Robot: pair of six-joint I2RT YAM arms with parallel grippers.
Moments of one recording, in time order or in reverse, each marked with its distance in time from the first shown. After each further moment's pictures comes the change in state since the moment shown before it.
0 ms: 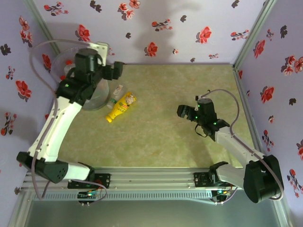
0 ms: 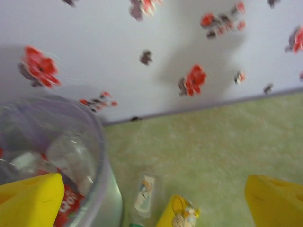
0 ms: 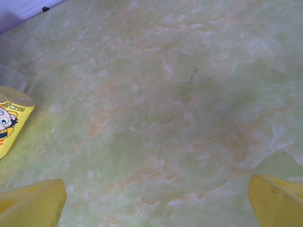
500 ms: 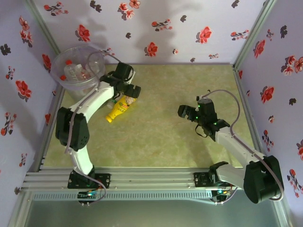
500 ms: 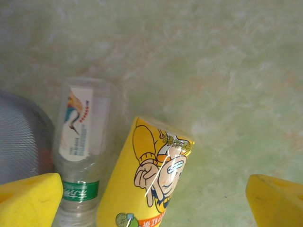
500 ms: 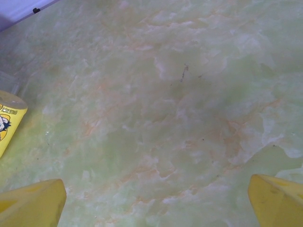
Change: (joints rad) left arm -0.023 0.454 -0.081 -0.025 0.081 -0.001; right arm -0.002 -0.010 0.000 -0.023 0.019 0.016
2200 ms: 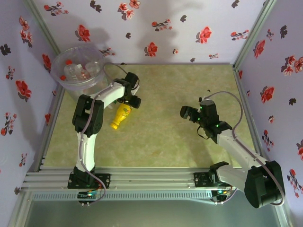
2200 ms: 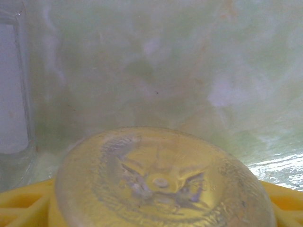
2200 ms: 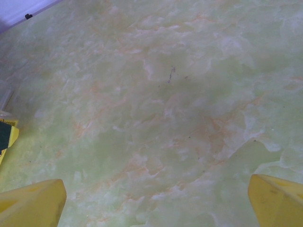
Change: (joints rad) left arm 0.014 0.282 0.056 -0.069 0.055 -0.003; right arm -0.015 -0.050 -0.023 -0.025 0.024 -0.001
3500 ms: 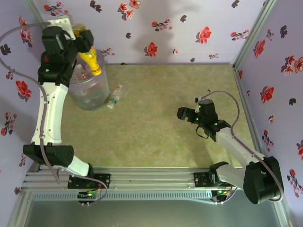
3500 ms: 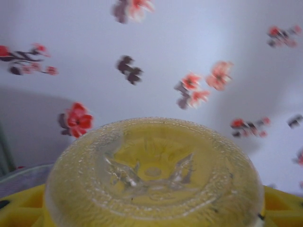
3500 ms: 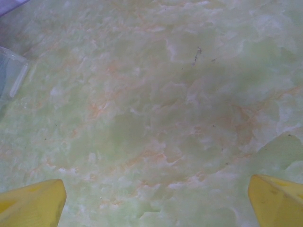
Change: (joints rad) left arm 0.372 -0.611 0.259 0.308 0.088 -0.187; right arm 0.000 0.045 0.011 0.004 -0.113 -0.034
